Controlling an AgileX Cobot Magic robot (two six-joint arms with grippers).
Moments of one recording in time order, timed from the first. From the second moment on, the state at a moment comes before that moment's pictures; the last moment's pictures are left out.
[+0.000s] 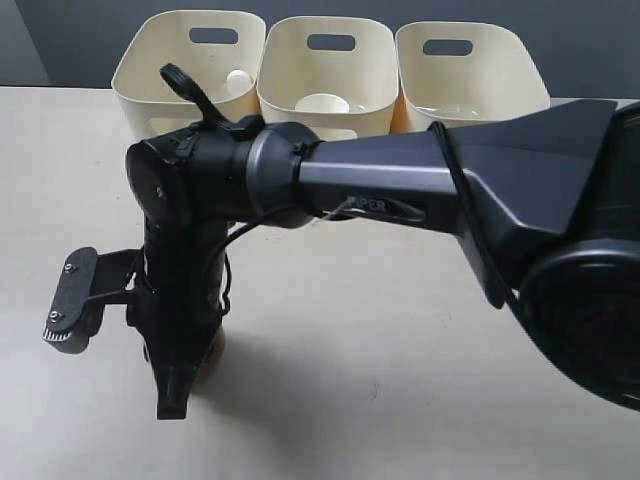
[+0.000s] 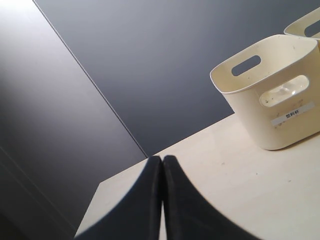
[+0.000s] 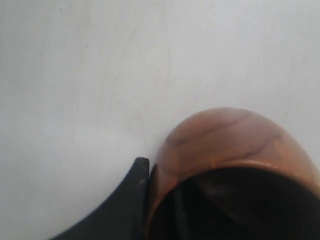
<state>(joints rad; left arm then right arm) 0.01 0.00 0.00 0.41 0.04 0.12 1.00 2.24 -1.73 0.28 1.04 -0.84</state>
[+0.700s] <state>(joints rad) 0.01 0.00 0.00 0.41 0.04 0.12 0.98 1.96 -1.73 0.14 1.07 -0.80</state>
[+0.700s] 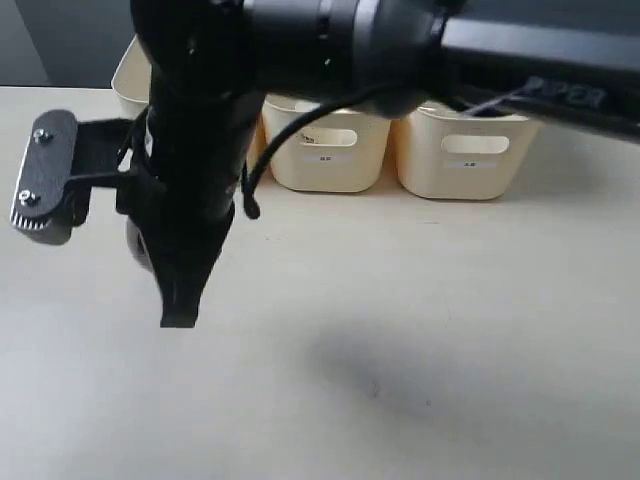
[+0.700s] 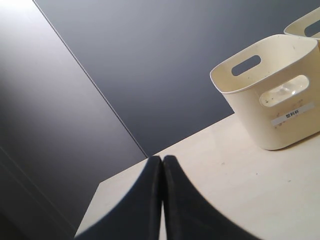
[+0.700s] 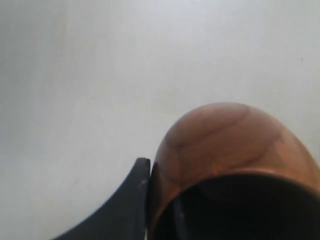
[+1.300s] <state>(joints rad) 0.01 0.00 0.00 0.41 0.04 0.12 0.65 1.74 -1.73 0.11 1.09 -0.68</state>
